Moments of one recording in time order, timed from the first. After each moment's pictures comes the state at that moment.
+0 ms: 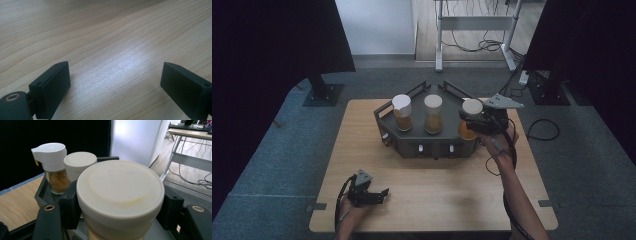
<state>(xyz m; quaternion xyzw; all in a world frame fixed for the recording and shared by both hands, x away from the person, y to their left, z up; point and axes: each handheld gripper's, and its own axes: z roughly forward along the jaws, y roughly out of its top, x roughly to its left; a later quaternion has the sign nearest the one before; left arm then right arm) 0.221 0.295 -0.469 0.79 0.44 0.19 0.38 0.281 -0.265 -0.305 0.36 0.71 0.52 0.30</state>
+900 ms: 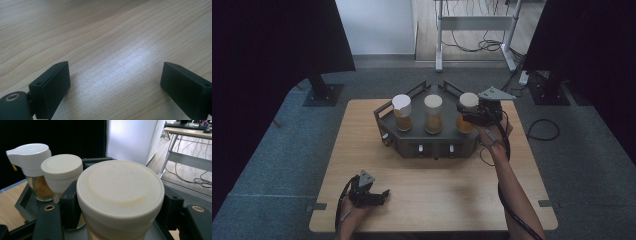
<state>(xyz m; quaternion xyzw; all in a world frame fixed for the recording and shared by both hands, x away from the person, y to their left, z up) 0.219 0.285 -0.468 0.81 0.43 0.20 0.35 0.313 -0.254 -0.309 0.37 0.71 0.52 0.30</state>
